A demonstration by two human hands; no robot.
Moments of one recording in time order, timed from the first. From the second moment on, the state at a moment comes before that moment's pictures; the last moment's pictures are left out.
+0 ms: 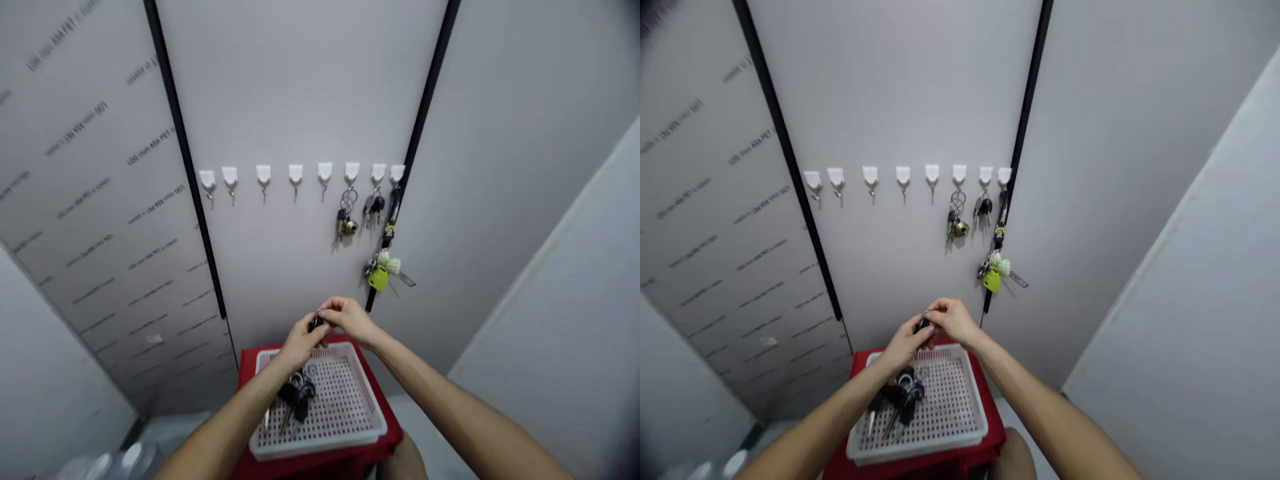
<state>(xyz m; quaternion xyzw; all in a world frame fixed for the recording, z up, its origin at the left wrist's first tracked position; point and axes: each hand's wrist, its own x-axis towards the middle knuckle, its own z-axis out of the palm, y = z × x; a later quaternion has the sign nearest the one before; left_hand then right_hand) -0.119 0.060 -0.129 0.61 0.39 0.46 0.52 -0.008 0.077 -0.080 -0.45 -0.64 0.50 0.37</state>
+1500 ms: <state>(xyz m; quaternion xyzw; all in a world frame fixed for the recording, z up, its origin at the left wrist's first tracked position) -0.173 0.028 -0.186 0.82 0.54 0.12 0.12 -0.027 0.051 -0.191 -0.44 -0.88 0.15 0.11</state>
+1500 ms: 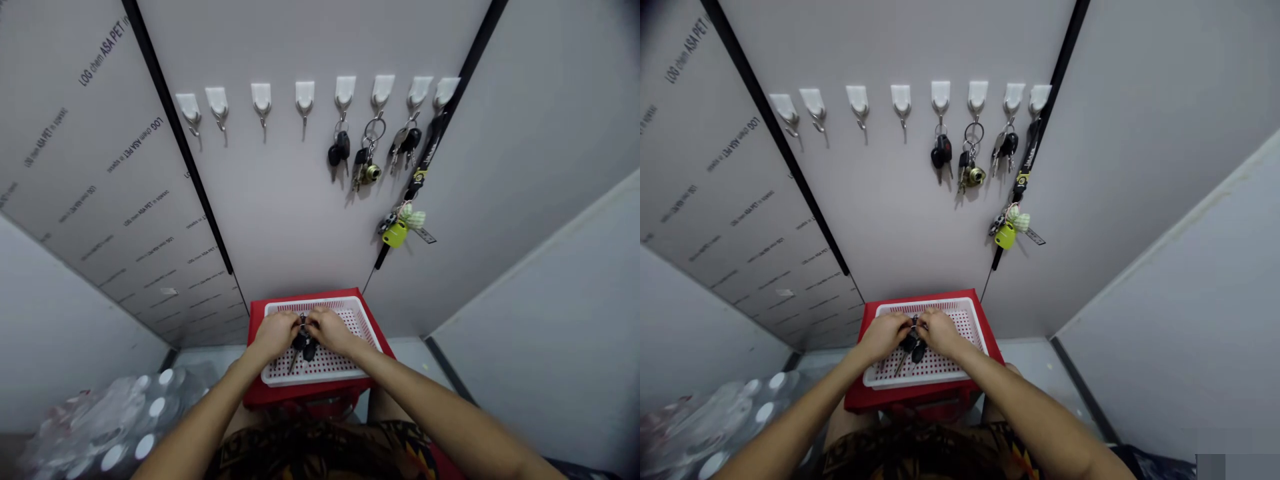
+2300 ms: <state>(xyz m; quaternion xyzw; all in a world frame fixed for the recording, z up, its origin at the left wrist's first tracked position) -0.153 0.031 -0.170 0.67 0.41 0.41 0.46 -0.025 0.057 -0.118 -0.40 -0.67 0.55 0.28</state>
